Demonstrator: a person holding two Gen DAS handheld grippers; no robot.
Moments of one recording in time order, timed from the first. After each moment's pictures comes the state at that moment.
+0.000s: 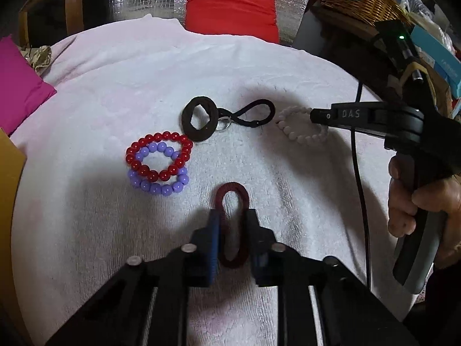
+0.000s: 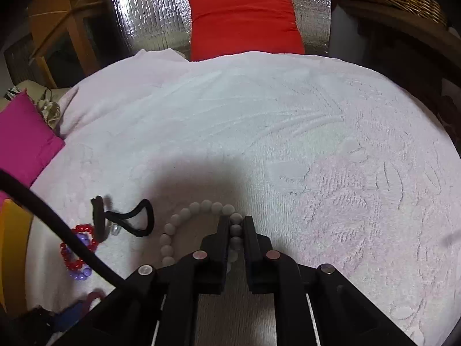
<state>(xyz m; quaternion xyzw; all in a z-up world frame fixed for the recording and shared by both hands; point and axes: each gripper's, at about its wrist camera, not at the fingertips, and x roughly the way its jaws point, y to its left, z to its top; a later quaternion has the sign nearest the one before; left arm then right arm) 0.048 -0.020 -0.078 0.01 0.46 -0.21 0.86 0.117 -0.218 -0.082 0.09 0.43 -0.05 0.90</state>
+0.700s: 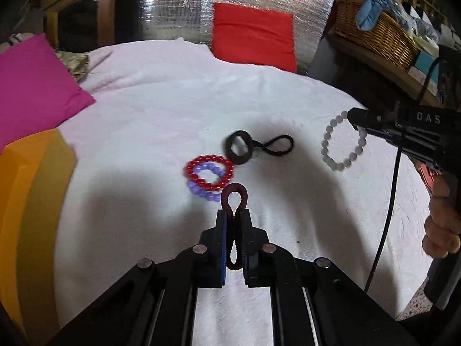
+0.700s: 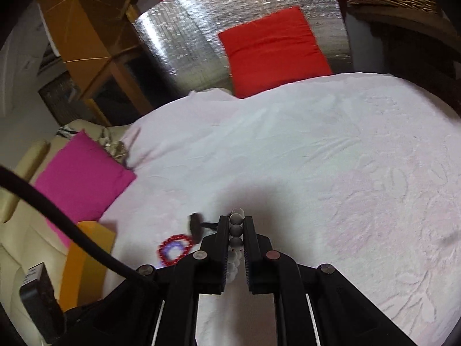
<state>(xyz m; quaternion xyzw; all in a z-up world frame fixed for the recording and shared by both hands) 0.014 0.036 -0.027 -0.01 0.42 -0.16 0.89 0.060 -0.206 -0.006 0.19 0.36 0.08 0.91</state>
